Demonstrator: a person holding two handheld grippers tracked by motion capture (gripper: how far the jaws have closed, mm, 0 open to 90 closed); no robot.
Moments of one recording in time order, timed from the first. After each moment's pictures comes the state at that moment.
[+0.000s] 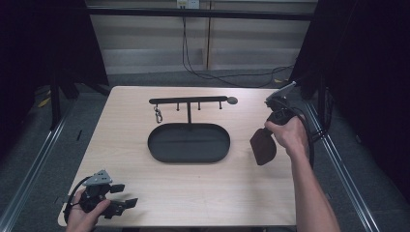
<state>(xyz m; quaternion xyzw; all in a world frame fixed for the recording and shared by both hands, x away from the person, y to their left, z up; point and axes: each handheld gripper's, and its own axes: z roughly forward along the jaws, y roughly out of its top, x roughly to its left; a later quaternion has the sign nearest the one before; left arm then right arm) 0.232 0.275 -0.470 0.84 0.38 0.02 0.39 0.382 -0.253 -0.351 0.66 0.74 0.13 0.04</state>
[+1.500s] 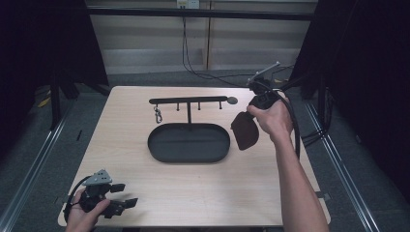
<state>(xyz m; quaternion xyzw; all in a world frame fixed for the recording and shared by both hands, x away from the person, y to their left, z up) 0.233 0.275 -0.469 0.84 0.37 0.02 0.39 0.397 -0.197 -0.303 0.61 0.77 0.18 0.06</state>
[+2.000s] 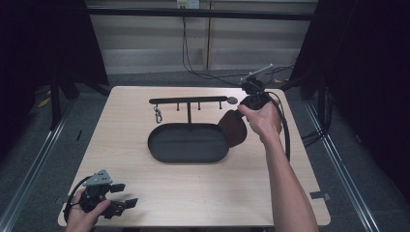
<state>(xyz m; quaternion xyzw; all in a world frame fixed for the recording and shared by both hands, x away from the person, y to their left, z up) 0.232 0.274 -0.469 0.84 0.37 0.03 0.39 0.403 -0.181 -0.314 0.61 0.76 0.24 0.04</state>
